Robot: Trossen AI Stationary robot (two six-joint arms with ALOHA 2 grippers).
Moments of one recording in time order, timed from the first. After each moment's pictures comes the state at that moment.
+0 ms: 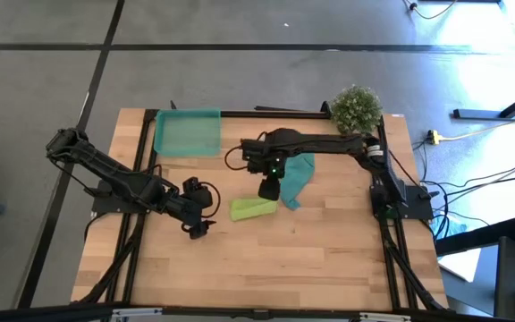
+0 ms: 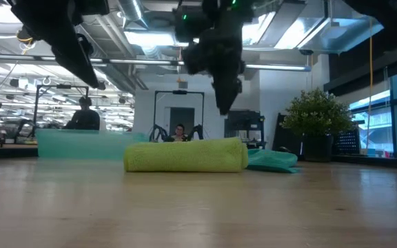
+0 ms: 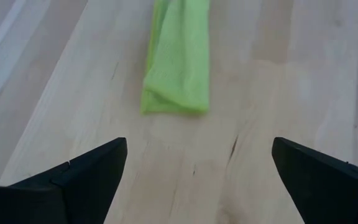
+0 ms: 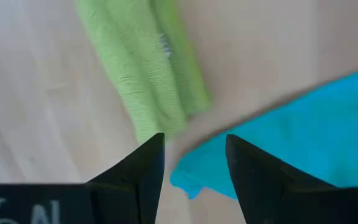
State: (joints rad) left arm -0.42 1.20 0.82 -0.63 -0.37 -0.62; right arm -0.13 2.13 1.92 -1.25 -0.20 0.11
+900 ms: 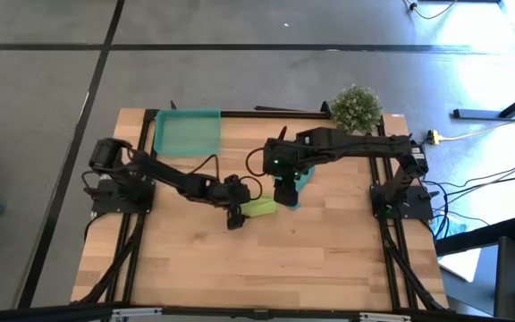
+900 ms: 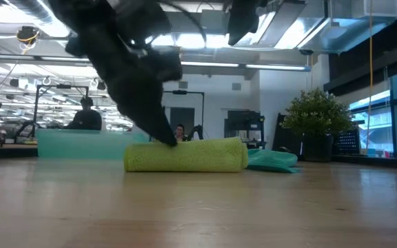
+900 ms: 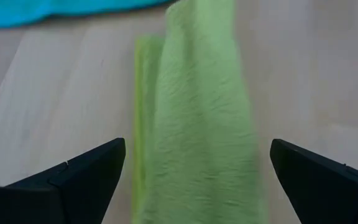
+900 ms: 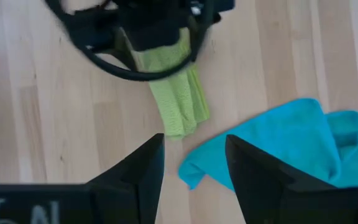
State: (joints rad) left arm -0.11 1.69 0.82 -0.01 -0.14 -0.24; right arm 0.01 1.82 1.88 -1.22 -0.02 0.15
